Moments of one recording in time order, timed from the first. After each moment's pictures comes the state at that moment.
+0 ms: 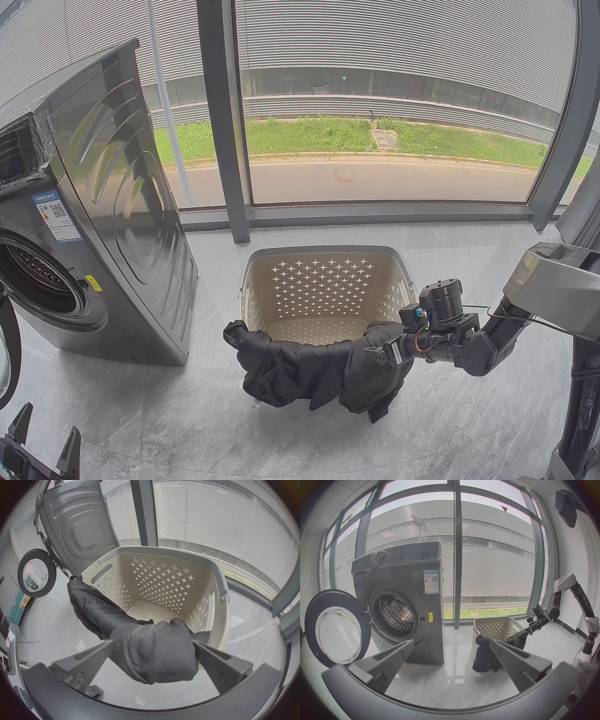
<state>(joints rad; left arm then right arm) 0.00 0.02 -0.02 0.00 0.00 -0.01 0.41 2.25 -0.85 -0.75 0.04 -0.13</state>
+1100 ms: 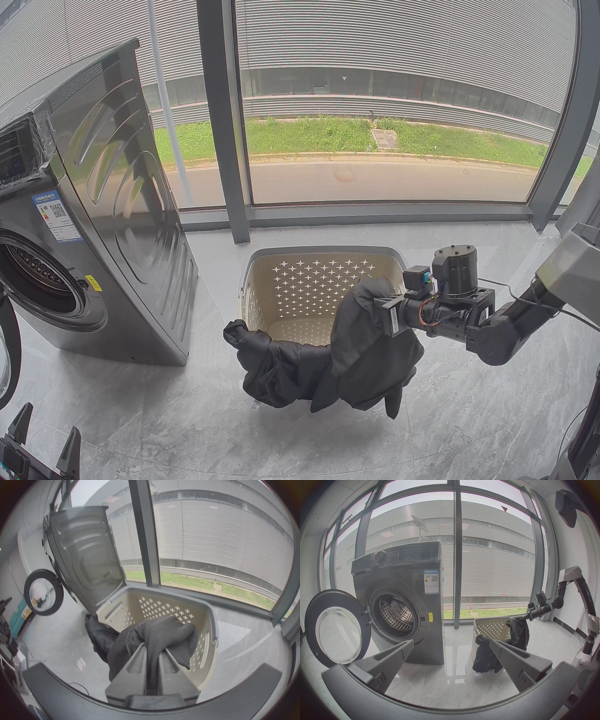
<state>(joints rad) 0.00 0.02 -0.02 0.00 0.00 -0.01 0.47 2.07 -0.86 -0.79 0.03 -0.05</state>
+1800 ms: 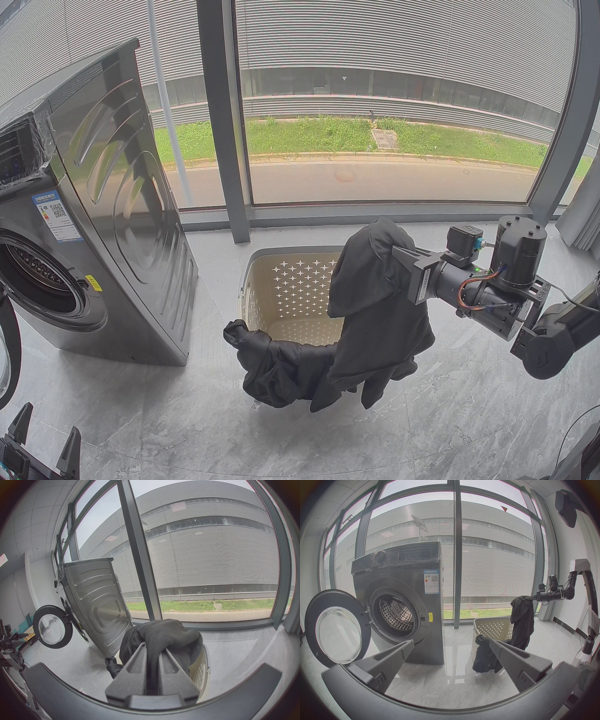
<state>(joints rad) 0.00 0.02 -0.02 0.00 0.00 -0.01 0.53 1.80 -0.69 -1.05 -0.02 0.07</state>
